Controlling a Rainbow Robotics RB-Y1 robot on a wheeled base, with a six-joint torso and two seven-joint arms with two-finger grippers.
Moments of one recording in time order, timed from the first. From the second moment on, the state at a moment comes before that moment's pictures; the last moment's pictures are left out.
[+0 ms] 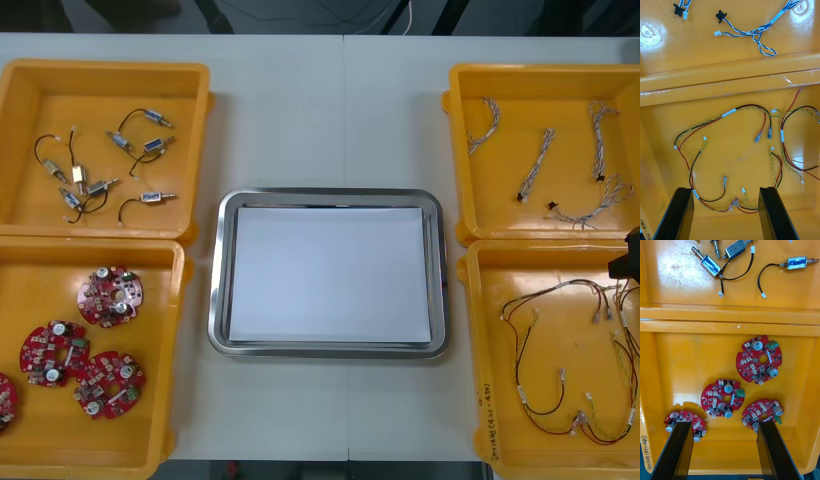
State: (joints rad) right arm -0.17 -0.83 -0.28 -2.20 -0.91 1.92 1.09; left arm -0.13 0.95 0.43 -2.18 1.06 1.91 -1.21
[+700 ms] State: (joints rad) right arm -0.17 -0.83 -0.28 -2.20 -0.91 1.92 1.09; left arm -0.13 0.95 0.43 -2.18 1.06 1.91 -1.21
